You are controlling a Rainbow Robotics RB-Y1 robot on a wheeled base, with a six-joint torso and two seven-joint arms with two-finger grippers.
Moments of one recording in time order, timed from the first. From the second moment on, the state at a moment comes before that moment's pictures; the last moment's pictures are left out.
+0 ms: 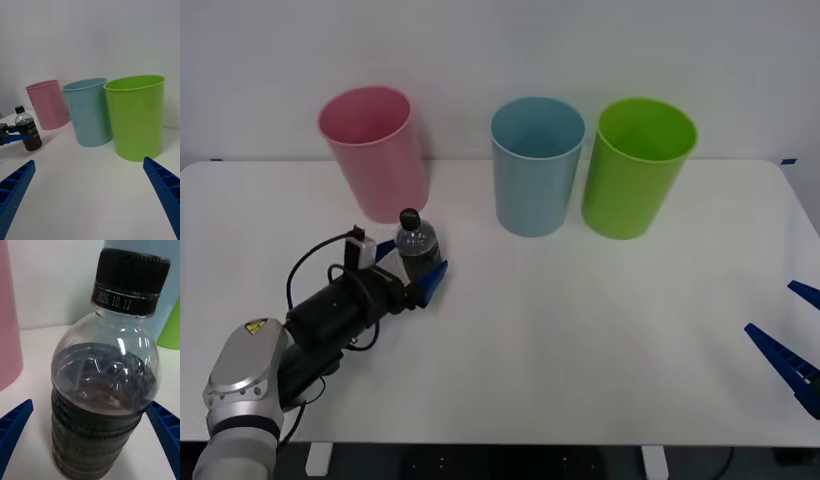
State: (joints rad) right arm 0.35 -0.40 -0.52 -1.66 0.96 -1.22 0.00; left arm -0.27 0.11 0.29 -1.10 -1.49 -0.81 -0.11
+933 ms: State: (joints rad) right arm 0.35 -0.40 -0.52 -1.66 0.96 -1.22 0.00; left arm -0.28 0.10 0.28 -1.09 -1.49 -0.80 -0.13
